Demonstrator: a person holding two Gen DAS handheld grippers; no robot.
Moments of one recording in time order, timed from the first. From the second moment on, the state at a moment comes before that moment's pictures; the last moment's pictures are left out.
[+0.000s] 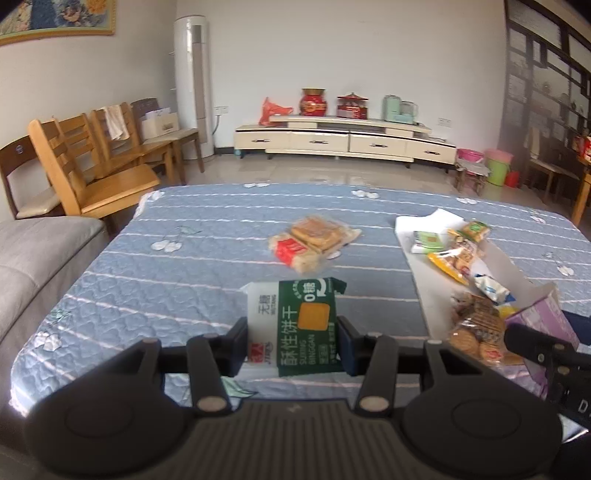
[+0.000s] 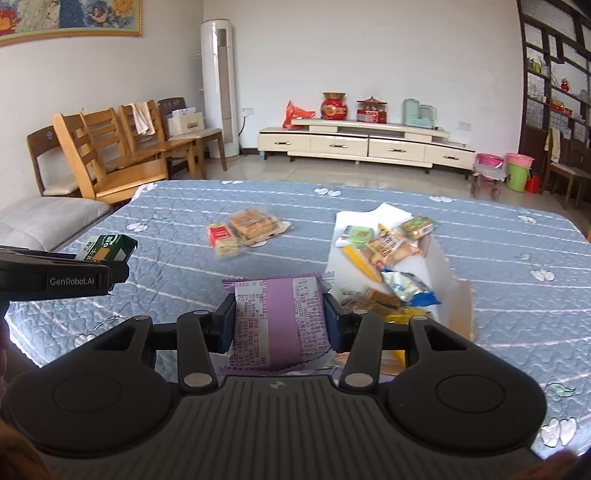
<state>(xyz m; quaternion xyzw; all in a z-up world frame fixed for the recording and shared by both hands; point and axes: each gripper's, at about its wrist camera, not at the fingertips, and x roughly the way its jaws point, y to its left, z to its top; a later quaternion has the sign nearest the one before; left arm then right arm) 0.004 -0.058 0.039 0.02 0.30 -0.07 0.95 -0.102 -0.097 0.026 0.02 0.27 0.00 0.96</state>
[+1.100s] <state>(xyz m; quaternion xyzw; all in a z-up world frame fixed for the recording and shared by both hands) 0.011 -0.170 0.063 0.05 0.27 -0.20 0.94 -0.113 -0.149 0.033 0.05 0.23 -0.12 0.97</state>
